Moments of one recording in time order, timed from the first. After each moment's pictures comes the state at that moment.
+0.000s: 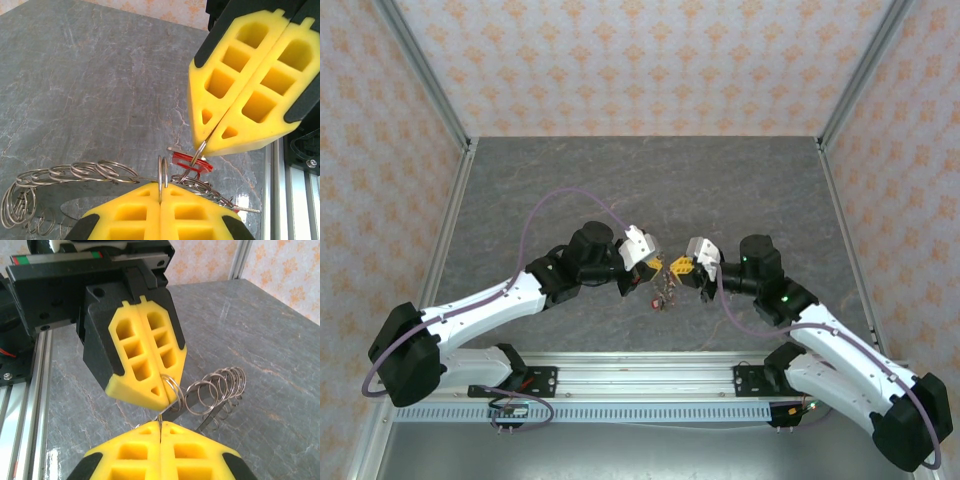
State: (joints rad) left arm -0.78 1.22 0.79 -0.06 0.37 0.11; right arm 0.58 0.82 0.53 -0.06 -0.61 -0.29
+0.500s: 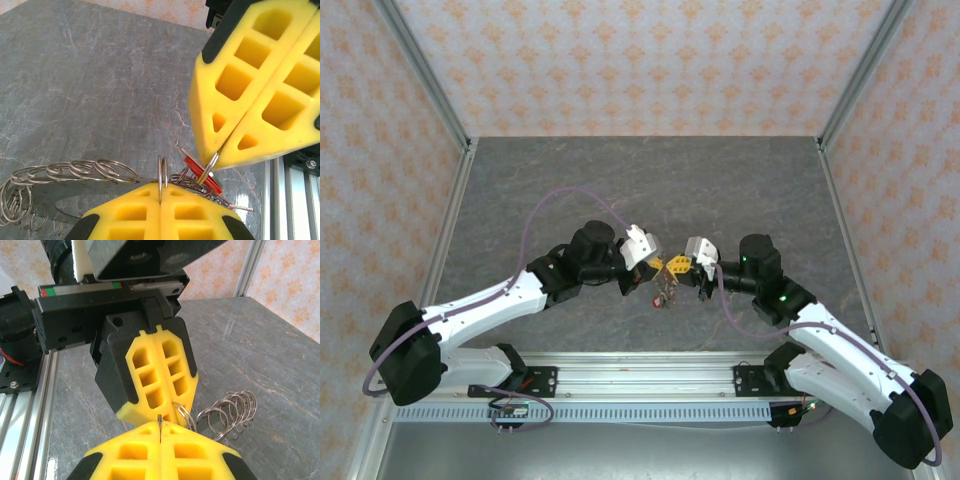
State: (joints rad) left arm -0.78 1.23 0.81 -0.07 0.36 0.11; right arm 0.60 0.83 0.53 0.01 -0.63 -0.29
